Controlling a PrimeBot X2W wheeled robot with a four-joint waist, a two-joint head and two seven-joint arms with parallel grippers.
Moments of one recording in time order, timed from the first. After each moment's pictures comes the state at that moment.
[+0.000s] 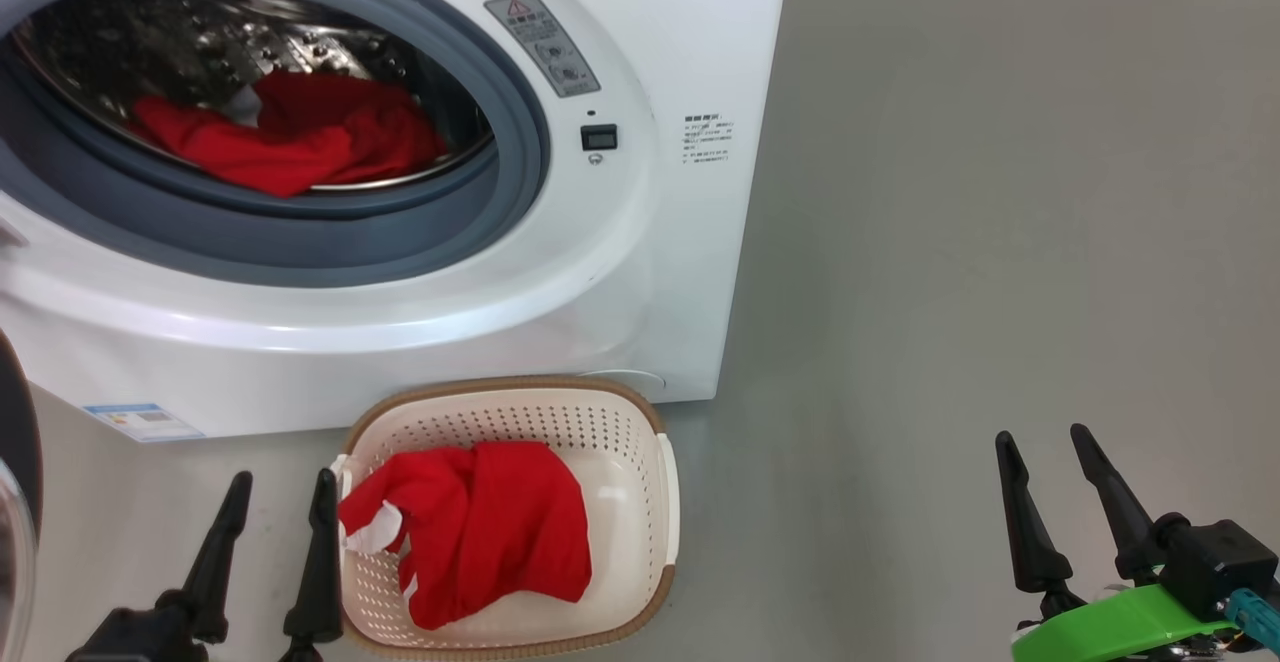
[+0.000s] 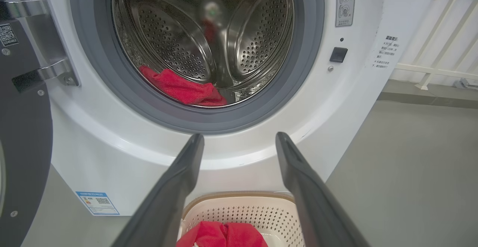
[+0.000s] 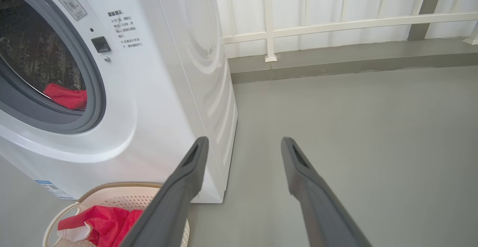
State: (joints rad) left arm 0.00 0.07 0.08 0.12 -0.25 -0.13 -0.26; right arm 0.04 -0.05 -0.06 0.18 0.29 0.12 -0.26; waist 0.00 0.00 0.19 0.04
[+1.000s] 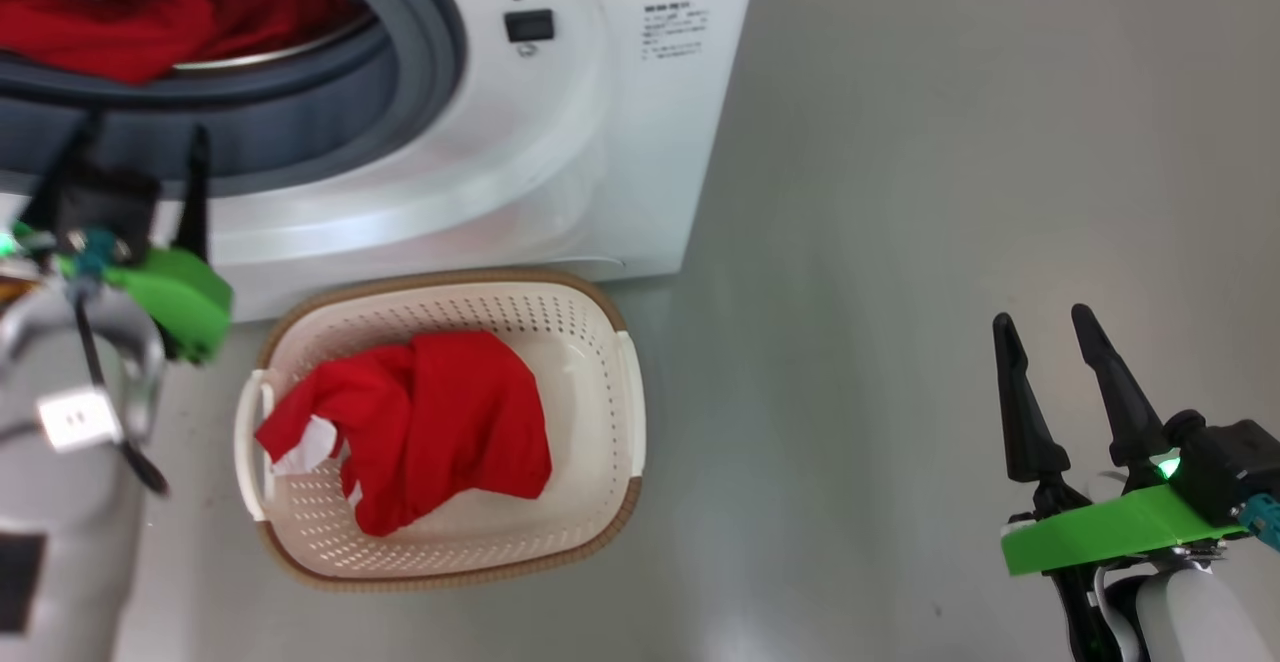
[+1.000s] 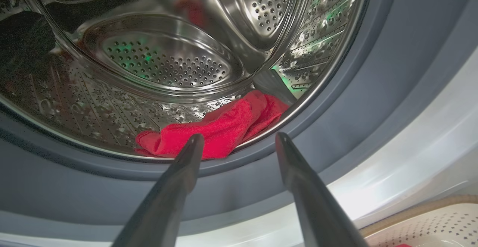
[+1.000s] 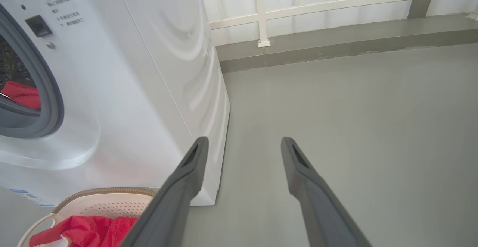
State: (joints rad) left arm -0.86 0.28 -0.10 0.87 0.13 -0.03 -0.26; right arm -0.12 -0.05 -0.04 0.15 0.32 0.12 -0.26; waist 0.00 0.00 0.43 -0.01
